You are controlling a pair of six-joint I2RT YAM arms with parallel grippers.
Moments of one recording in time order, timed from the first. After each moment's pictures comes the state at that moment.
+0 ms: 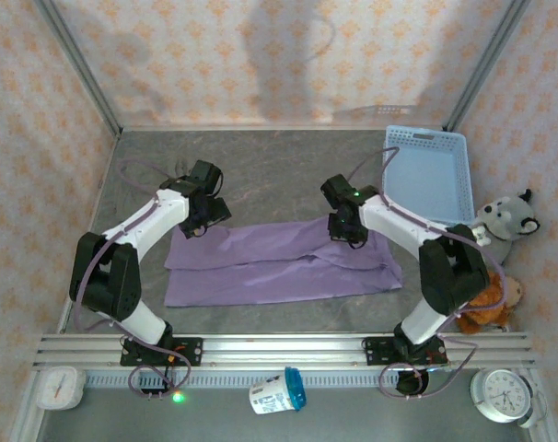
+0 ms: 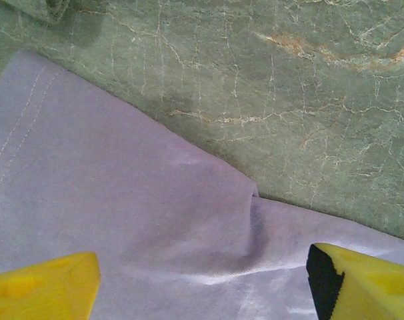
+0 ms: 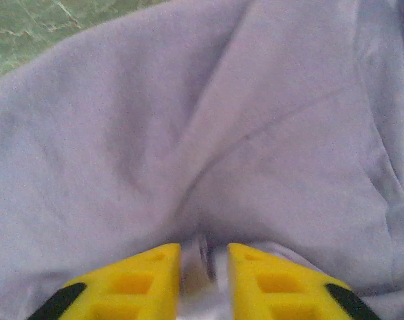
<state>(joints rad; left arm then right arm) -0.26 1.59 1.15 -0.84 -0.11 -0.83 0.51 1.62 1.12 -0.88 0.13 0.65</state>
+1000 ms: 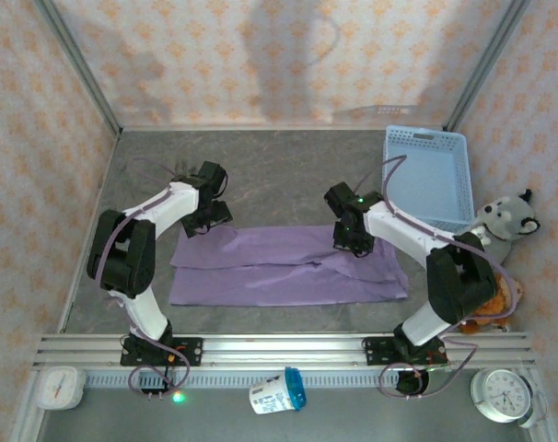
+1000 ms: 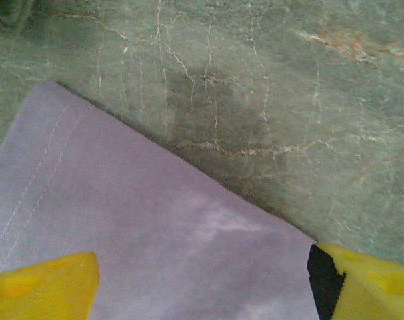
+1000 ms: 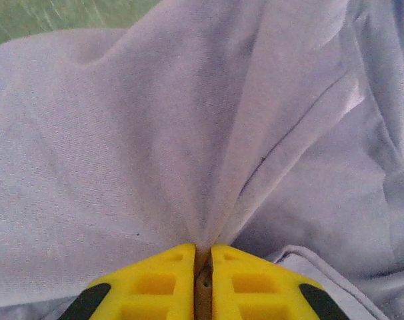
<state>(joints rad) -0.24 1.77 1.20 -0.82 -0.13 -0.77 0.52 1.56 1.05 -0.96 0.12 0.75</state>
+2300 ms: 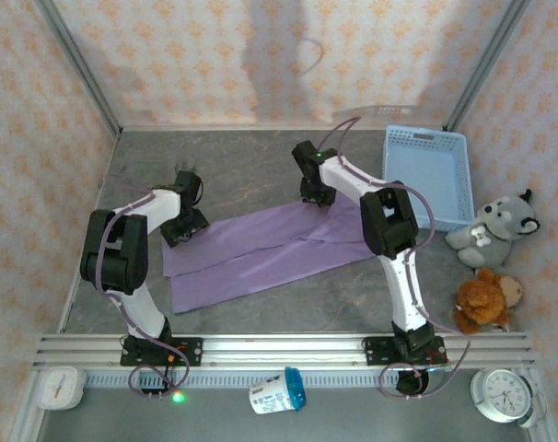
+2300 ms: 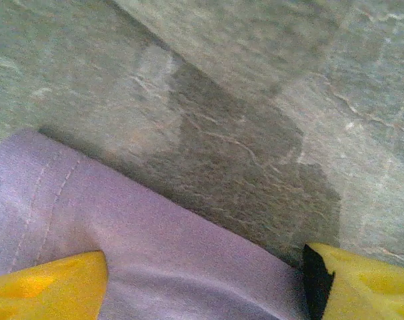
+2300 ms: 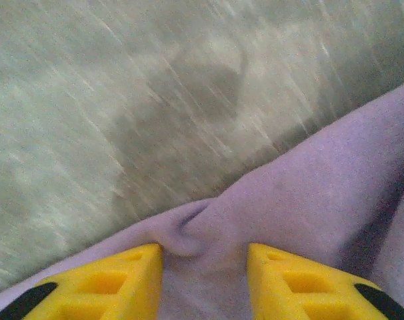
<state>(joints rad) -0.07 1.76 1.06 -0.73 -0.18 -0.79 0.48 2.27 1.87 -0.95 0.16 0.63</state>
